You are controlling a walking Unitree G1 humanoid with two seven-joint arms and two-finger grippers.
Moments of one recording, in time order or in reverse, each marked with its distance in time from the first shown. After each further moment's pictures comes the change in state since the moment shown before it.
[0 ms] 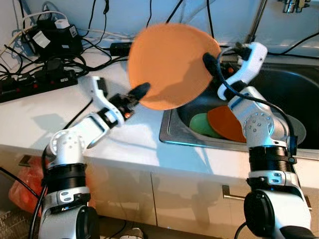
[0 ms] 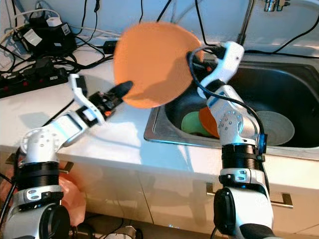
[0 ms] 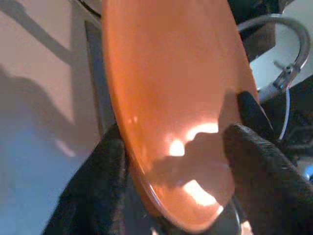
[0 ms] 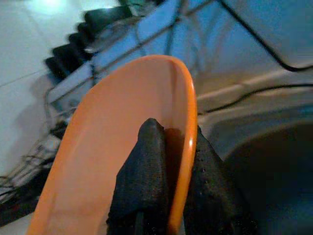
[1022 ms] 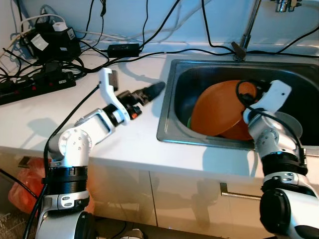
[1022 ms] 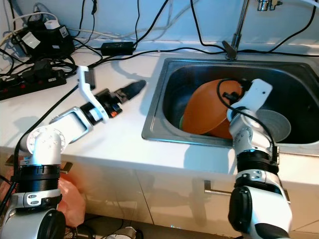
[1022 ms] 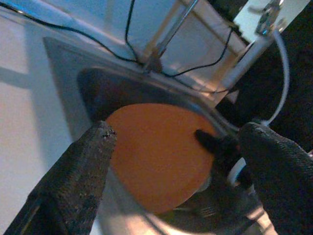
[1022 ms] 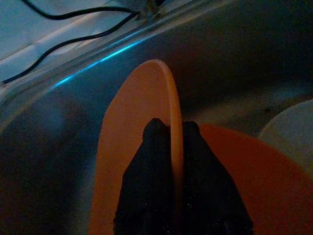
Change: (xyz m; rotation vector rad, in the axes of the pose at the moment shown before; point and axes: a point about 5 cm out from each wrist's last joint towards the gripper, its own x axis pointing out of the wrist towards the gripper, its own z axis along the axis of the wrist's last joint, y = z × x) left arm 0.004 -0.021 -0.004 0.313 0.046 -0.059; right arm -0.038 -0.100 -0.023 -0.101 0.092 -0.642
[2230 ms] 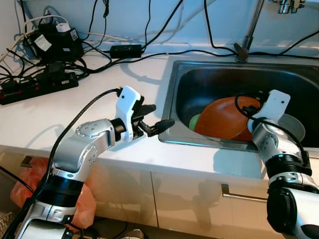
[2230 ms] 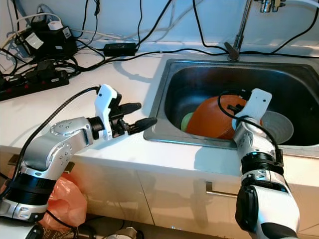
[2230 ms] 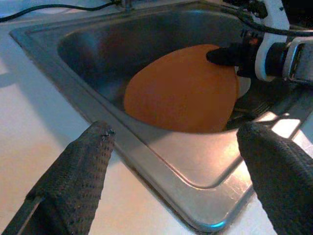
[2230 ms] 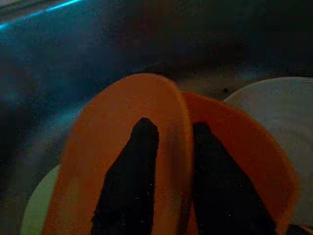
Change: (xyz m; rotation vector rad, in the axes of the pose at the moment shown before) left arm -0.006 -0.003 -0.030 0.534 0.281 -0.084; right arm 0.002 -0.026 -0.019 -0.159 0.093 -0.125
